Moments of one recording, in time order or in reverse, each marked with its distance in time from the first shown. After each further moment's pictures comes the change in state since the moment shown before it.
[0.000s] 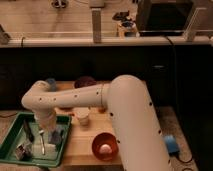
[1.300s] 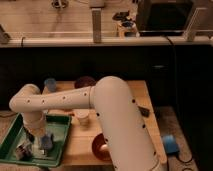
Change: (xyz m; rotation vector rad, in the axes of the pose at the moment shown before) arm -0.030 -0.051 0.015 0.027 -0.078 -0.183
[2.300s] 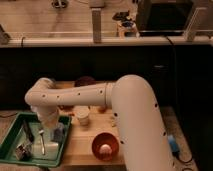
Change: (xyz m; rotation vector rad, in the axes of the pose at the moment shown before) arm 0.024 0.068 -0.029 -0.024 0.084 0.142
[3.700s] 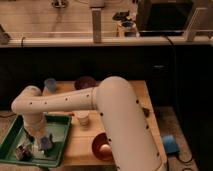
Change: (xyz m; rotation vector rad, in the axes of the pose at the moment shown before) arm -0.039 -0.068 0.028 0.076 -0.060 -0.207
